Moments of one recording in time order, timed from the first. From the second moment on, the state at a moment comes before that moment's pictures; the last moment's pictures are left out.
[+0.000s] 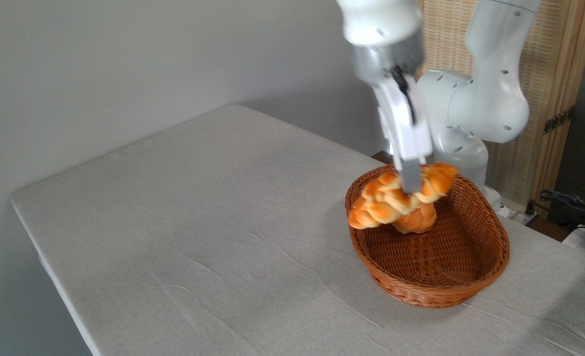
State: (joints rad) arm -0.15 -0.46 0.38 -2.15 0.18 1.50 1.60
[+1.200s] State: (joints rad) arm -0.27 -0.47 0.55 -2.28 0.33 1.56 1.61
